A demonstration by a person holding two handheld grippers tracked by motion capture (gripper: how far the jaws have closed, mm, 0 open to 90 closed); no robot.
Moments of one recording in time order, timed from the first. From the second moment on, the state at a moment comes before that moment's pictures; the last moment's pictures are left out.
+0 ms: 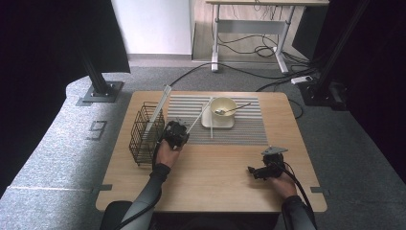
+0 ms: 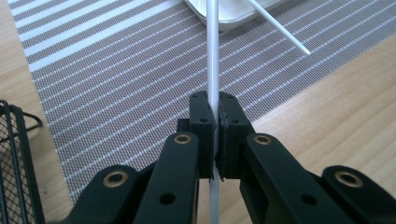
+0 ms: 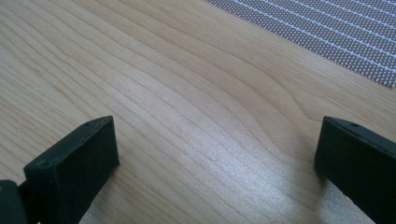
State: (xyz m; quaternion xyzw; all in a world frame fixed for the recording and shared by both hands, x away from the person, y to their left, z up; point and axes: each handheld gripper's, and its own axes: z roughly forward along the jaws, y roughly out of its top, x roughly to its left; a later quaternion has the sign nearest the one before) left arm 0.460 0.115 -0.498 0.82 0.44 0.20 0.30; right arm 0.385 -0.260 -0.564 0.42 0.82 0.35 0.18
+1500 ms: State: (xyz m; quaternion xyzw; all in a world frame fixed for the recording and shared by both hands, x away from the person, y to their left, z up) left arm 0.533 0.083 -0.532 0.84 0.45 0.18 0.24; right arm 0.385 -0.260 -0.564 0.42 0.82 0.35 0.18
